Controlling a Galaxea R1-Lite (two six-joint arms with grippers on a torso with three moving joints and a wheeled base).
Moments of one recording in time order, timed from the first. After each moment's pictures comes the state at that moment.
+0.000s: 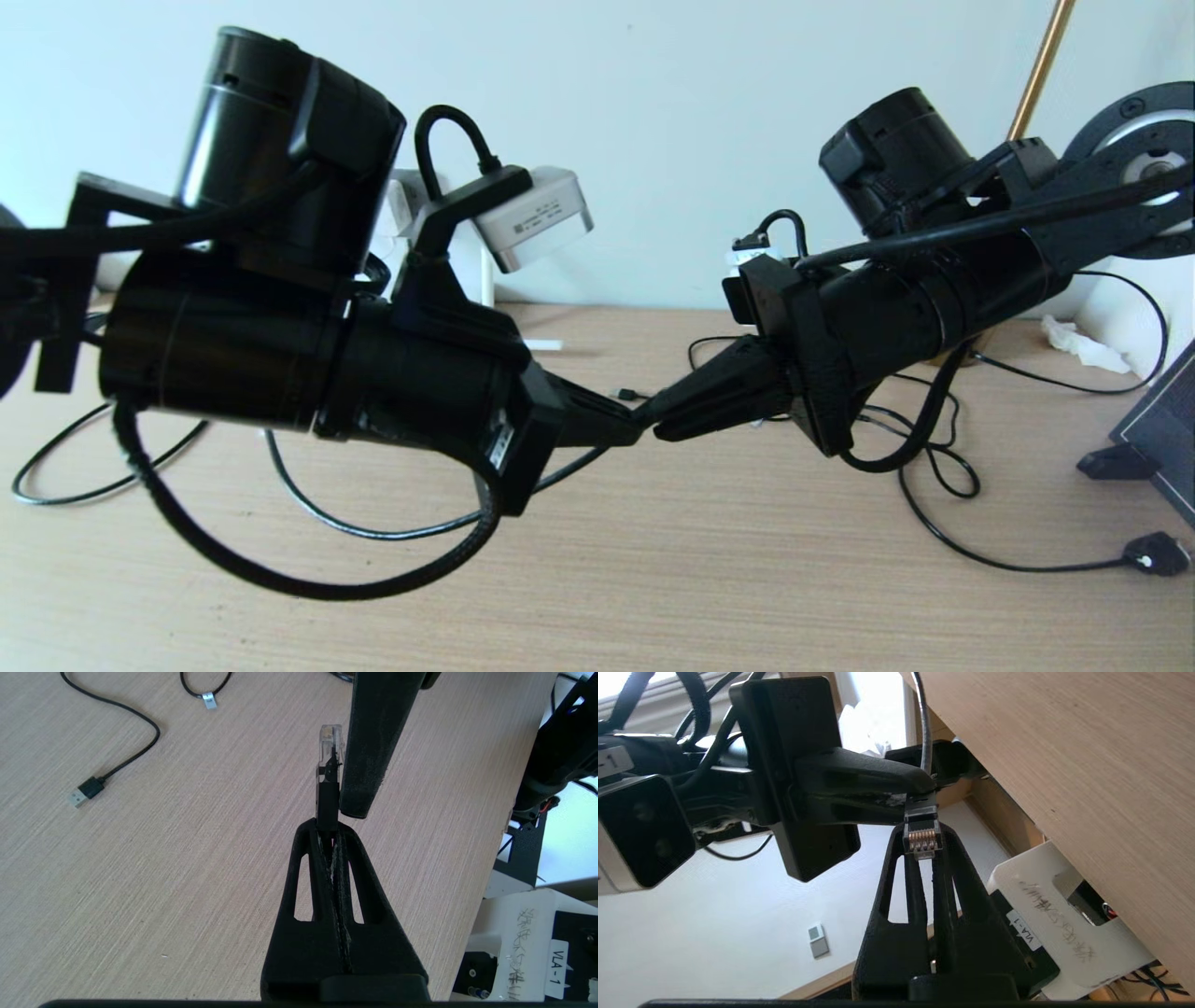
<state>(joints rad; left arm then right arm) -0.73 1.56 -1.38 0.31 -0.36 0.18 0.59 1.86 -1.80 0.74 1.00 0.90</state>
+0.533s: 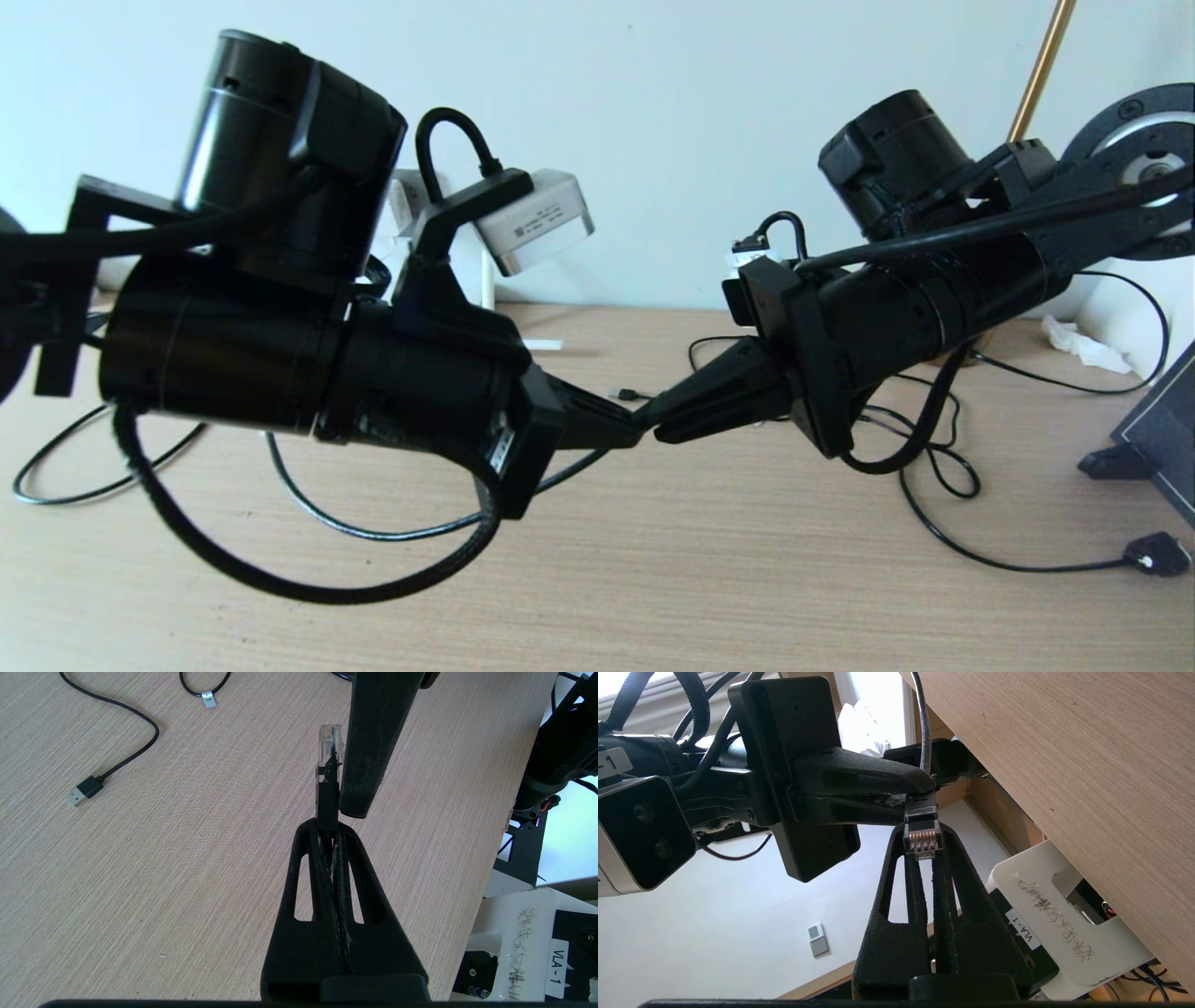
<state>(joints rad) -0.73 1.56 -1.37 0.31 -0.36 0.18 0.59 1.86 -1.79 0.74 1.00 0.90</state>
